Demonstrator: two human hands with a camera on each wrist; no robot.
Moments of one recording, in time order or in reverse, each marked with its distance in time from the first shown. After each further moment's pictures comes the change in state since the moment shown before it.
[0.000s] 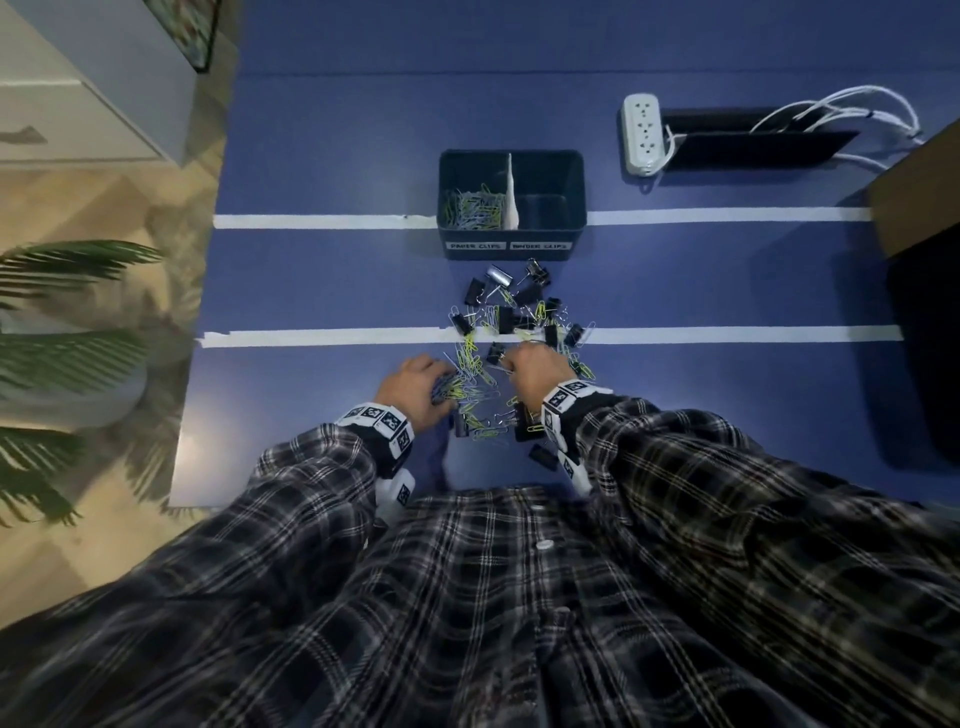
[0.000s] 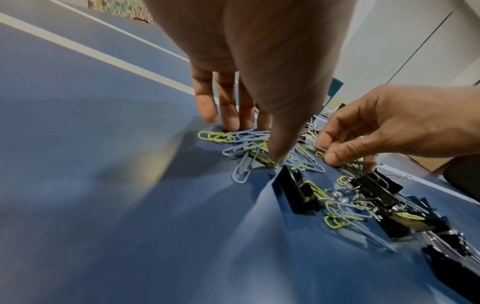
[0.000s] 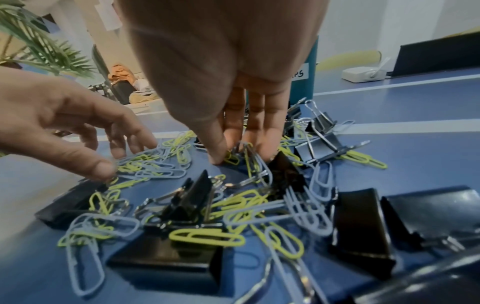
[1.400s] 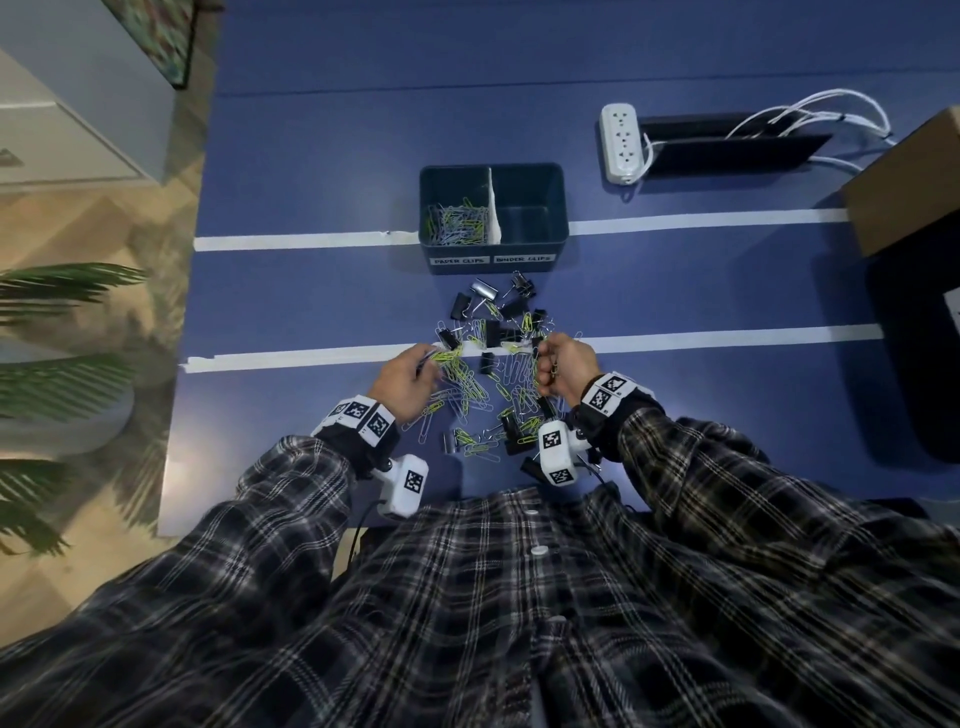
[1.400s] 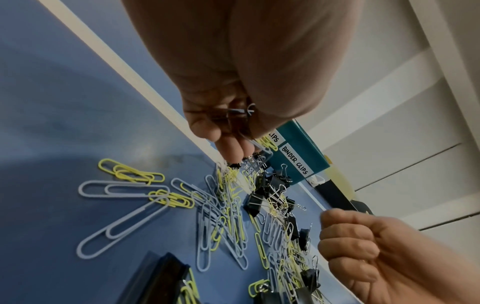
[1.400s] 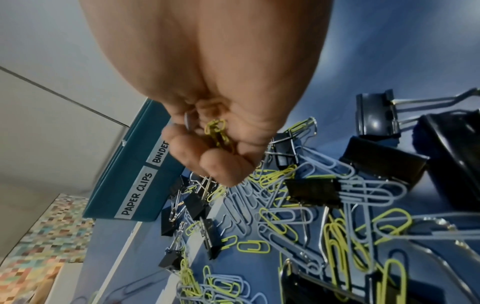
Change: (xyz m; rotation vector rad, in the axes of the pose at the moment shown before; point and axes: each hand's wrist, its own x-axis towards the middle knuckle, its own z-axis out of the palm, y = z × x) left_hand 0.019 0.015 -0.031 -0.516 0.096 -0.126; right_hand -0.008 0.033 -0.030 1.619 0.069 0.648
